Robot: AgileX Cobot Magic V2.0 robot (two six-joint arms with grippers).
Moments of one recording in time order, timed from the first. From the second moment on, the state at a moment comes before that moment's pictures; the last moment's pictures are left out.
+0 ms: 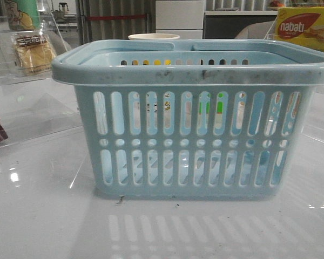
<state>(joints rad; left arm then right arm) -0.06 -0.01 0.01 -0.07 0.08 0.11 0.05 -0.01 0.03 0.09 -0.03 -0.07</state>
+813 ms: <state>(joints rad) -0.06 -0.01 0.01 -0.07 0.03 0.11 0.05 -0.01 0.03 0.09 -0.05 -0.07</state>
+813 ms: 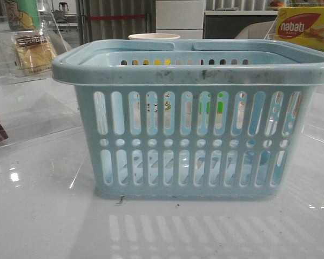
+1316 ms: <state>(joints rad) -0.06 -0.01 -0.20 -0.07 0.07 0.11 0.05 -0.01 -0.18 0.09 0.08 -0.07</state>
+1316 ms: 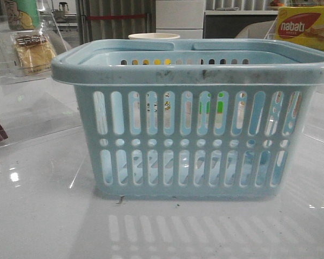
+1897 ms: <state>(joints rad) -0.06 0.13 -0.60 -0.07 0.30 0.11 0.05 0.22 -0.59 0.09 0.35 -0.07</state>
